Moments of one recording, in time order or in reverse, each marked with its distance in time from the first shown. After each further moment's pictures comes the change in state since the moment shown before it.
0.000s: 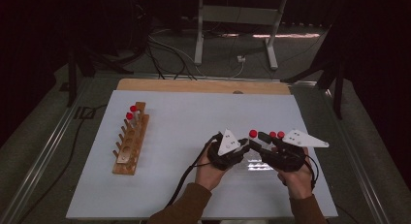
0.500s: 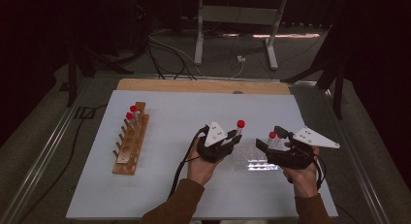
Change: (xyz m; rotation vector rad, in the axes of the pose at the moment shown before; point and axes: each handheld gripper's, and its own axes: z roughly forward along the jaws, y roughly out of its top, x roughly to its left) left arm 0.024 0.005 -0.021 -0.036 0.053 -0.071; right arm -0.015 0.000 -0.011 -0.049 -0.083 0.034
